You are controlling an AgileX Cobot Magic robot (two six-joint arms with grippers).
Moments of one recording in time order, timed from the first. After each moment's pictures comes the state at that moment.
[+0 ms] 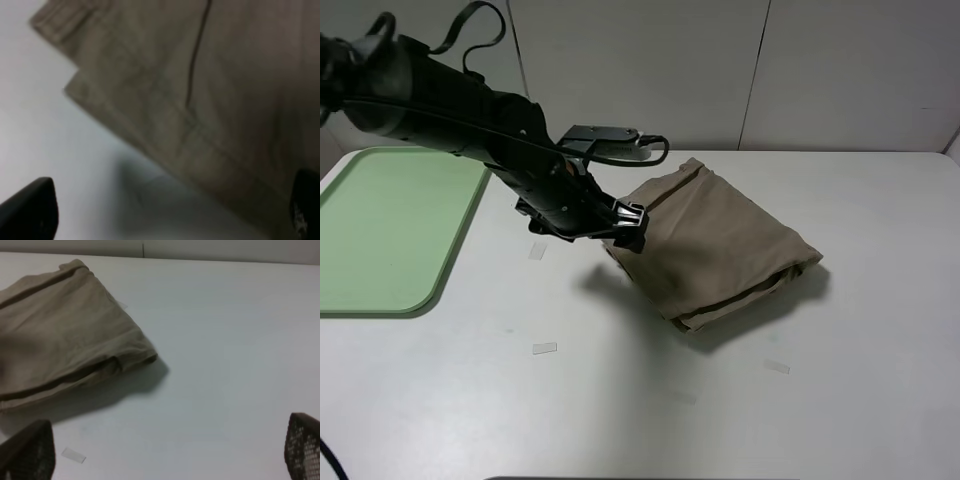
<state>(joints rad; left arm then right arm) -0.63 1.96 -1.14 -0.10 0.23 -0.14 0.06 -0.01 -0.49 0.01 1.03 0.01</state>
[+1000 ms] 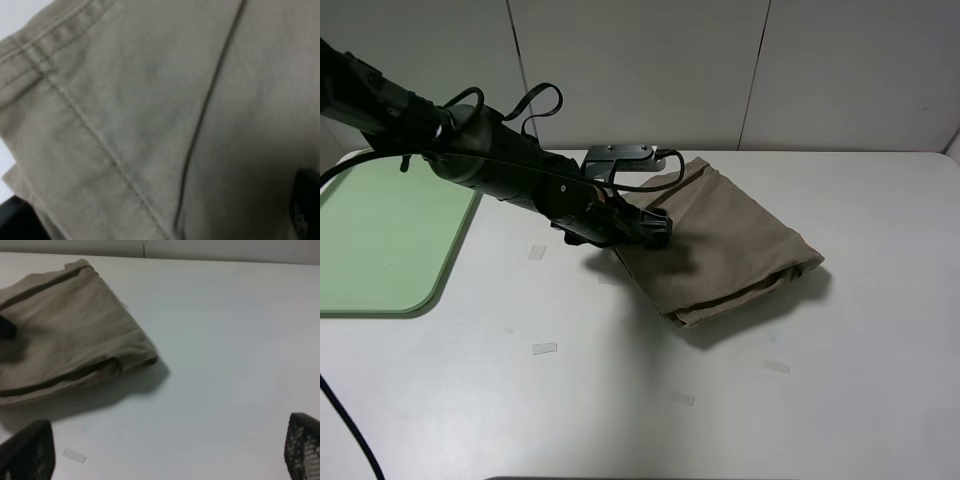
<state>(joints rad) -0.65 2.14 -1.17 -0.11 -0.11 -0.24 0.06 -0.01 -0.49 0.02 1.03 0.01</state>
